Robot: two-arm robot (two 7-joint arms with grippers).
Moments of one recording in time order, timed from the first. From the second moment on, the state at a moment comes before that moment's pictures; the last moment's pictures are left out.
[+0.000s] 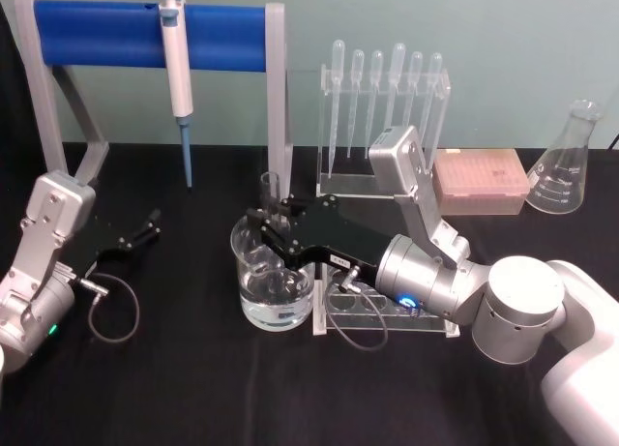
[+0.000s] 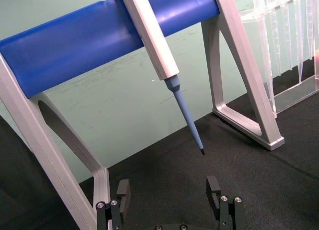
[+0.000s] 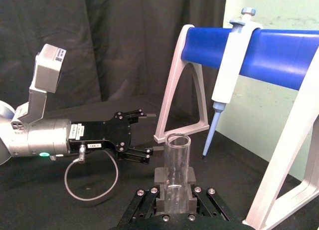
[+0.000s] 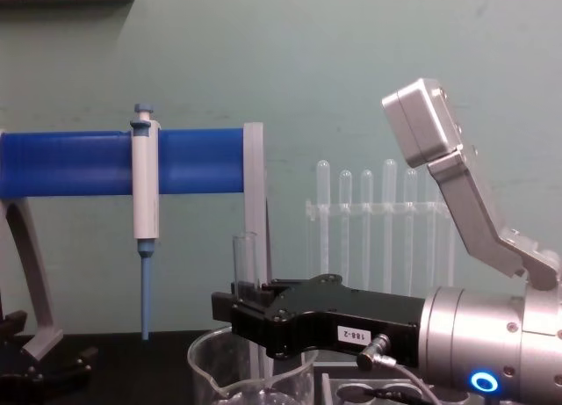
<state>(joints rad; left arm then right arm) -0.20 0.60 0.45 -1.41 -0.25 -0.12 0.03 0.43 0.29 -0.59 -1.35 0.38 -0.03 0.55</state>
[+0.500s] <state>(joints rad) -0.20 0.60 0.45 -1.41 -0.25 -0.12 0.03 0.43 0.29 -0.59 -1.35 0.38 -0.03 0.55</state>
